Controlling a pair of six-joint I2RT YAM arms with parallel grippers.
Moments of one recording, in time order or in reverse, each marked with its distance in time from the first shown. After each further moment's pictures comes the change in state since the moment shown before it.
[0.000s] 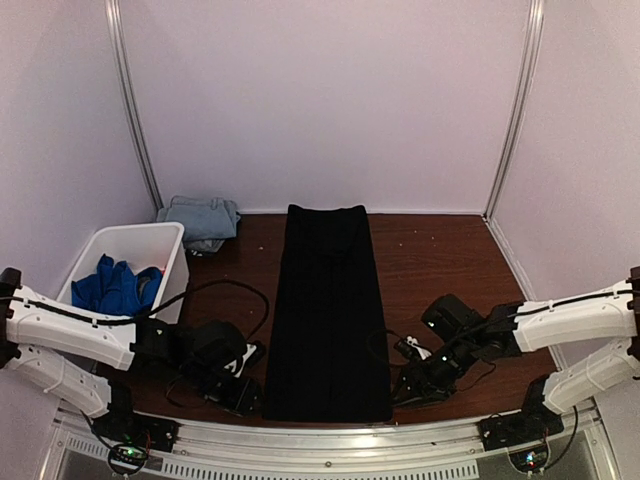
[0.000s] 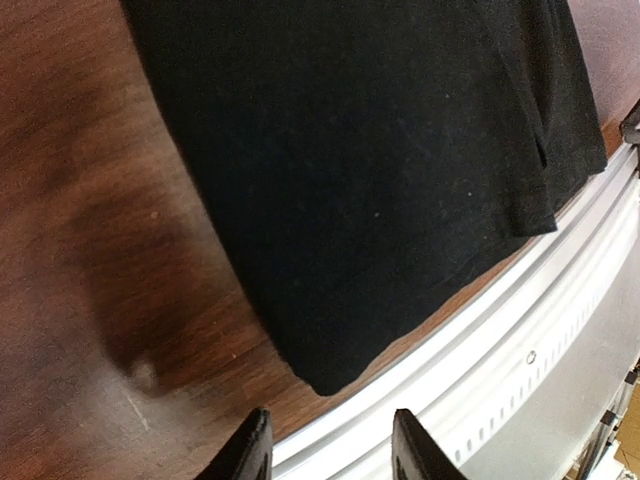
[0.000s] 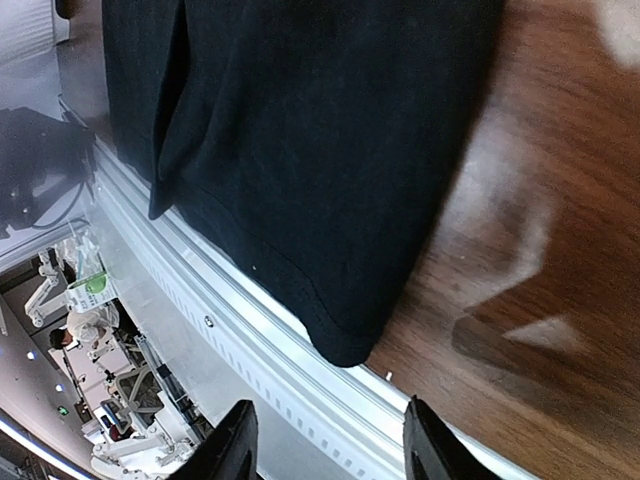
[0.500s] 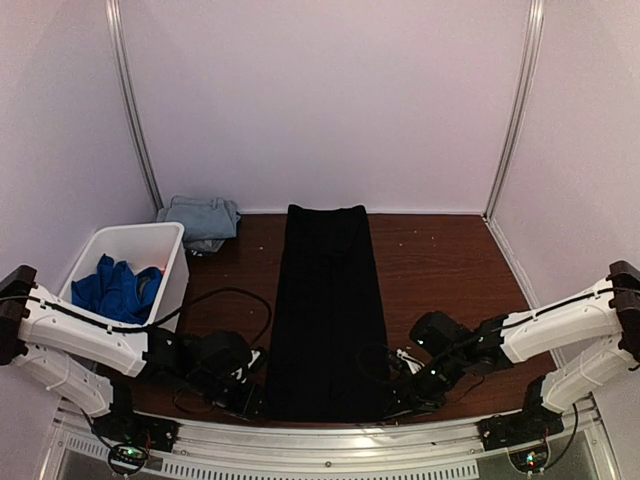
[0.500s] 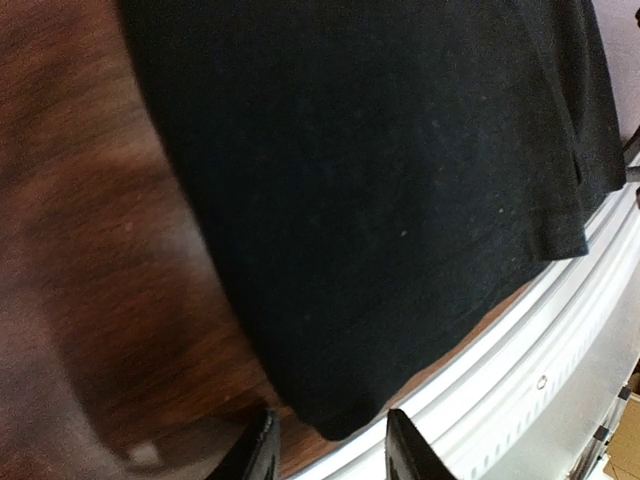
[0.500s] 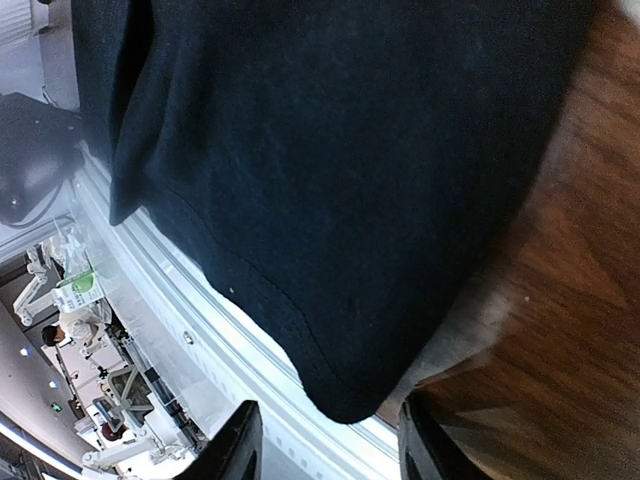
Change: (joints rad) left arm -0.022 0.072 -0.070 0.154 -0.010 -0.060; right arm 0.114 0.106 -0.042 0.185 0.045 0.098
